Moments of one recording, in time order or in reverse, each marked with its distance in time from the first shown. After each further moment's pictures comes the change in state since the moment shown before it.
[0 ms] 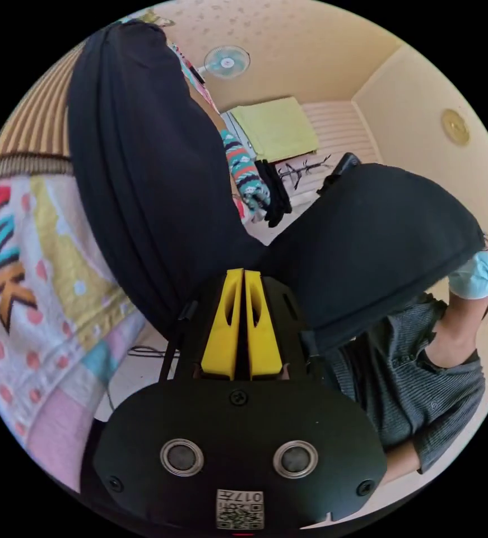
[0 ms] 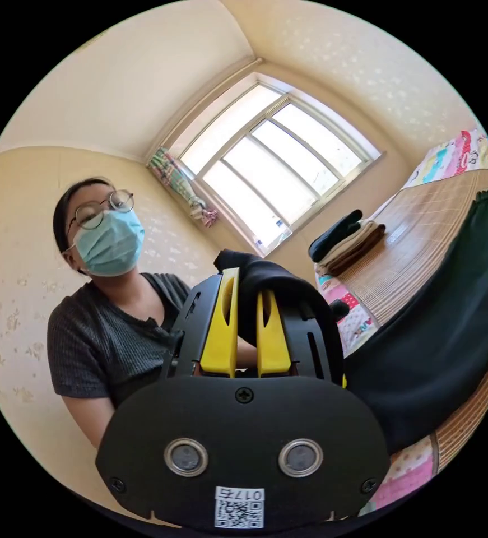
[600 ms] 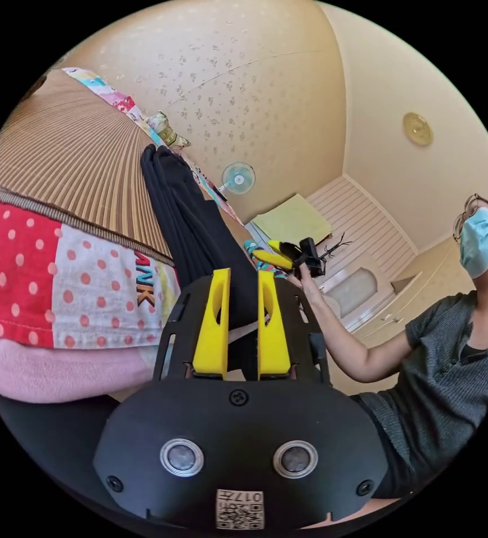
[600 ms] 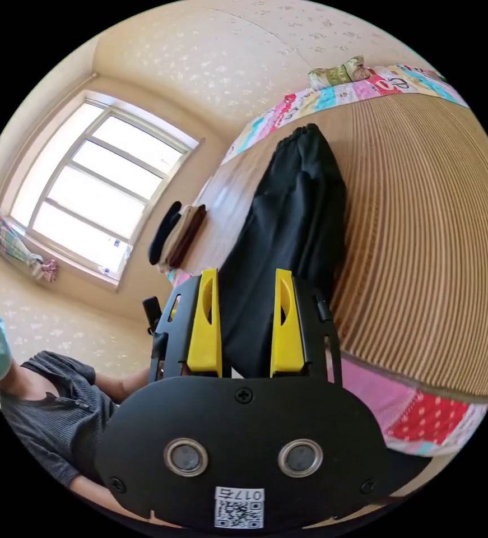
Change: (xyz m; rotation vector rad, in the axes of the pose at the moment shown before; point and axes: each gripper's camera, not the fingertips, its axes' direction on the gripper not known) left arm 0.042 0.056 -0.052 0.541 -0.340 0.177; right arm 0.081 0.025 -0.018 -0.041 0.818 0.477
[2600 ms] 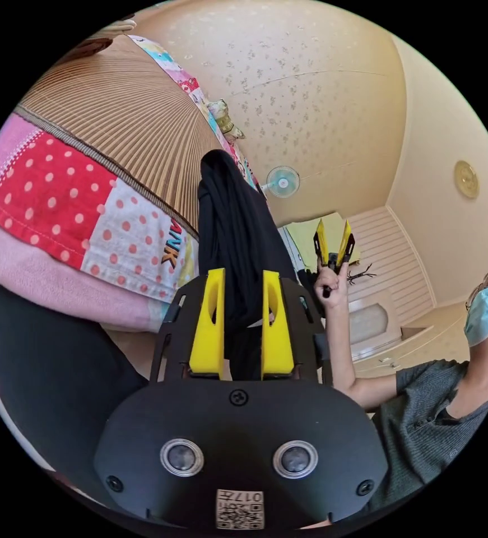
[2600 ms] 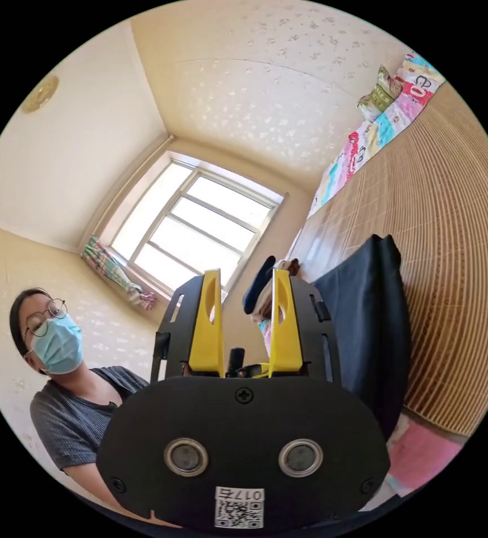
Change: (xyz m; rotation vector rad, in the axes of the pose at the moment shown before) left arm -0.071 -0.026 0.056 -0.011 -0.074 -0.307; right arm -0.028 0.038 -0.145 0.303 -0.585 -0.070
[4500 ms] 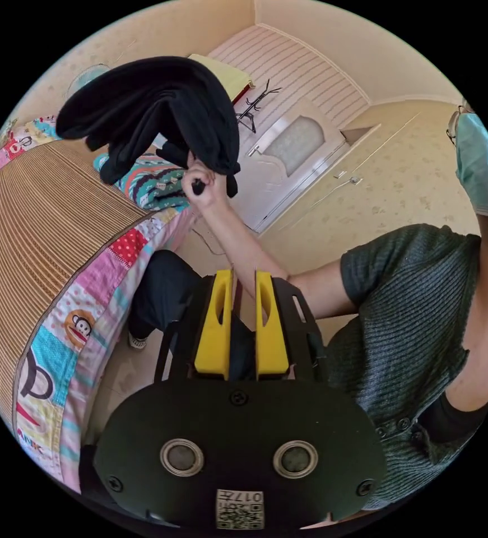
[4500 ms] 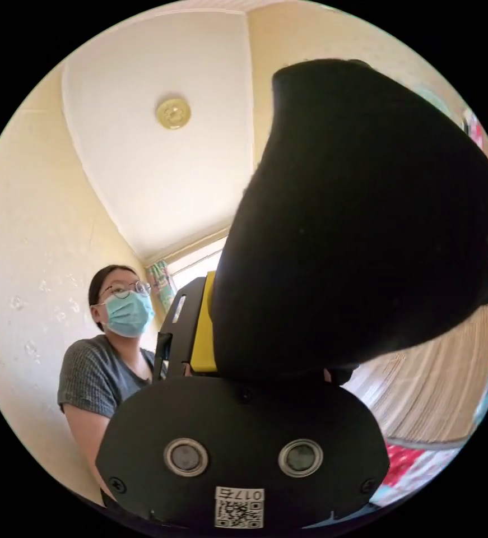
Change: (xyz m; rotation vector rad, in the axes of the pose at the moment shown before) left arm 0.313 0.205 0.221 -0.747 0.183 0.740; right arm -0.163 0.068 -0.372 0.521 -0.212 -0.378
